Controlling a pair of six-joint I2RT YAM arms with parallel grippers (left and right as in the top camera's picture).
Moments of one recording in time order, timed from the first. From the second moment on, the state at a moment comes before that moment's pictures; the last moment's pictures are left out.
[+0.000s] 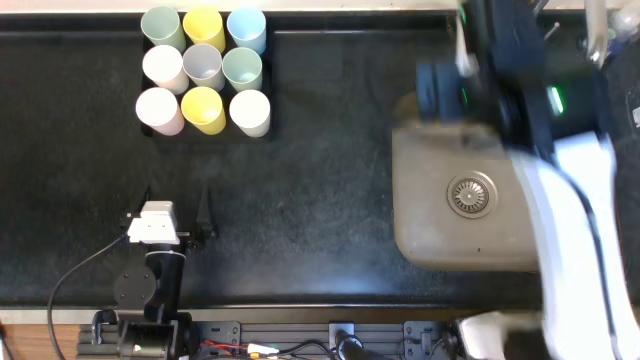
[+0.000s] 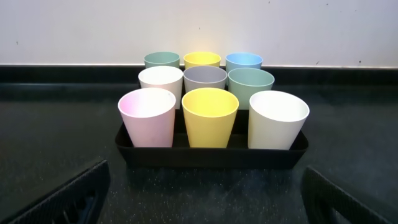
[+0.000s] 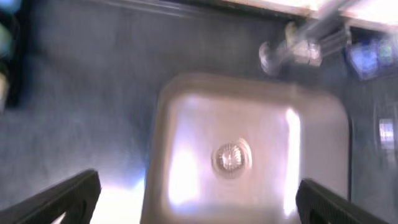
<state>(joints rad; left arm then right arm) -0.03 0.01 0.01 -0.08 0.00 -0.02 0.26 1.52 1.92 -1.43 0.20 0.11</state>
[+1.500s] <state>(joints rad) -0.03 0.01 0.01 -0.08 0.00 -0.02 0.10 0.02 0.11 -0.25 0.25 0.12</state>
